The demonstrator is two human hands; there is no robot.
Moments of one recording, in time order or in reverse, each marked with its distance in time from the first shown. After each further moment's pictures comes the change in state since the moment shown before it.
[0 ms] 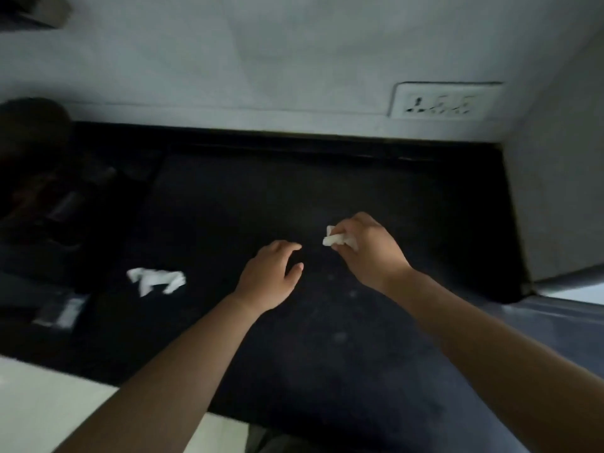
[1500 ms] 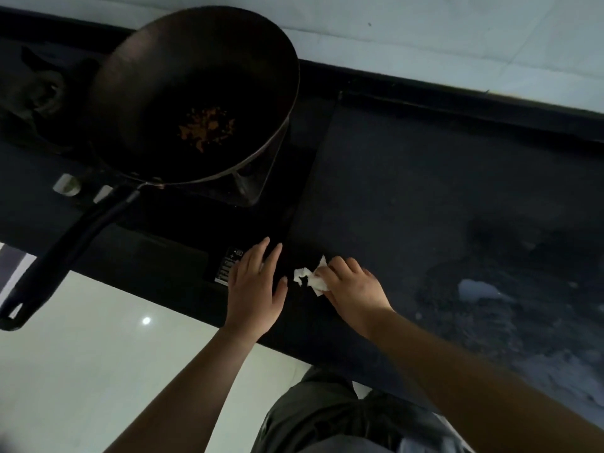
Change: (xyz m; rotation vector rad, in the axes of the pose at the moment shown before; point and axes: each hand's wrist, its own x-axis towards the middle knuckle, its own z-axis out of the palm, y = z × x) left_hand -0.139 -0.356 -0.058 0.067 0.204 -0.204; right_hand 0.030 -0.229 0.314 -0.425 -0.277 -0.294
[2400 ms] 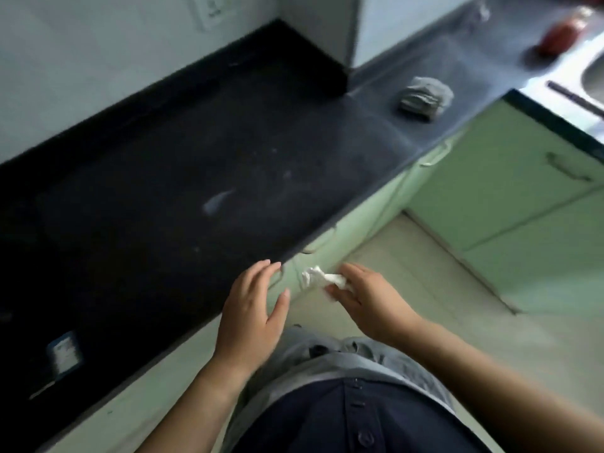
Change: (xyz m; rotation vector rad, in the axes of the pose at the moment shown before) left_hand -0.188 0.219 0.001 -0.233 -0.411 0.830; right_hand -0.383 -0.056 -0.014 0.602 0.622 0.925
